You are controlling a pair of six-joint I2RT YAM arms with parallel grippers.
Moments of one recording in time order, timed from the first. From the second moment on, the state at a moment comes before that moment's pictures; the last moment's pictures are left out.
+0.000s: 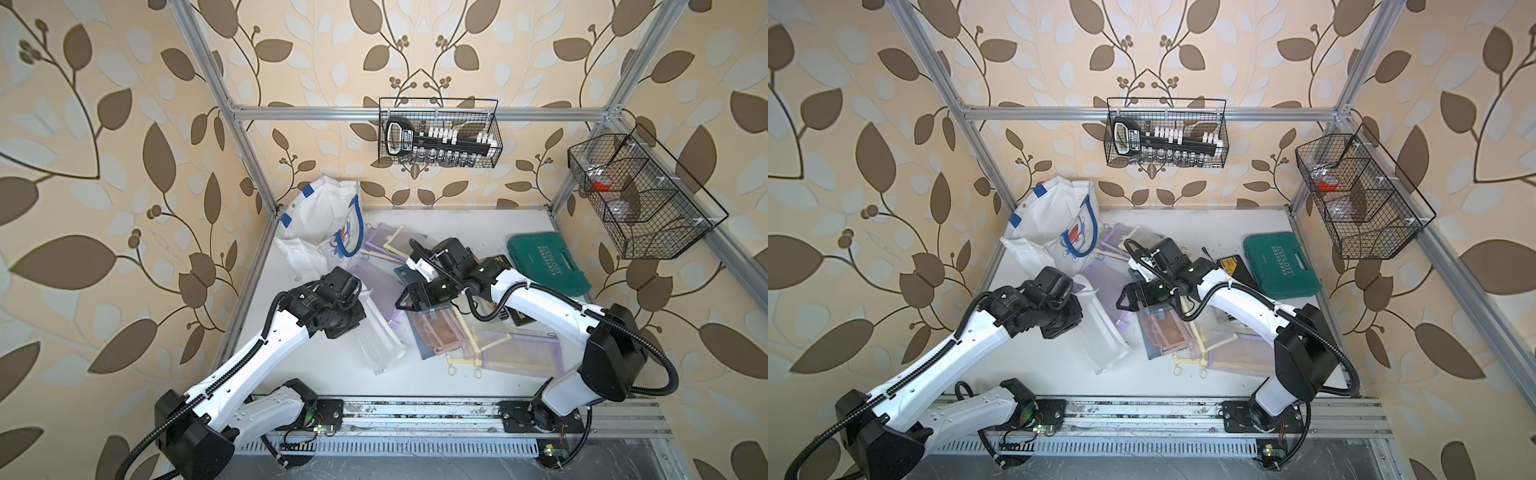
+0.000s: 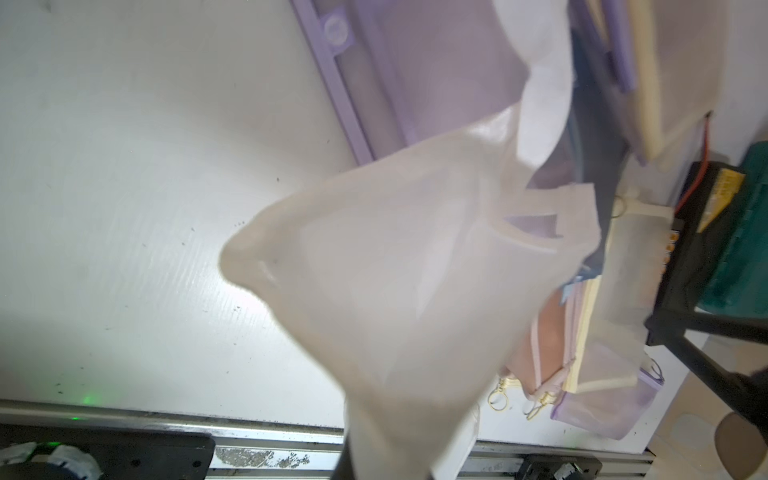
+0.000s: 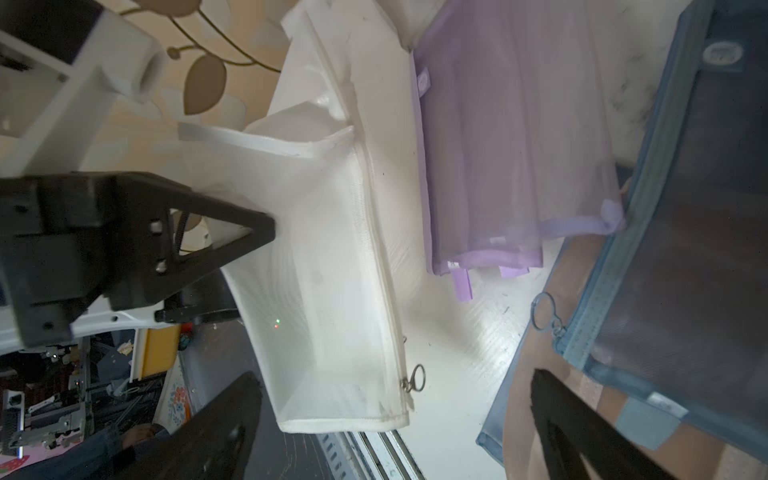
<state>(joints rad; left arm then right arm) -0.55 1.06 1.04 -1.09 0.01 -1.00 0.67 1.57 1.25 -0.59 -0.53 0.42</state>
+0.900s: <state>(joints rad) -0.33 1.71 2.21 -0.92 -0.49 0.08 0.50 1.47 1.36 -0.68 -0.51 0.43</state>
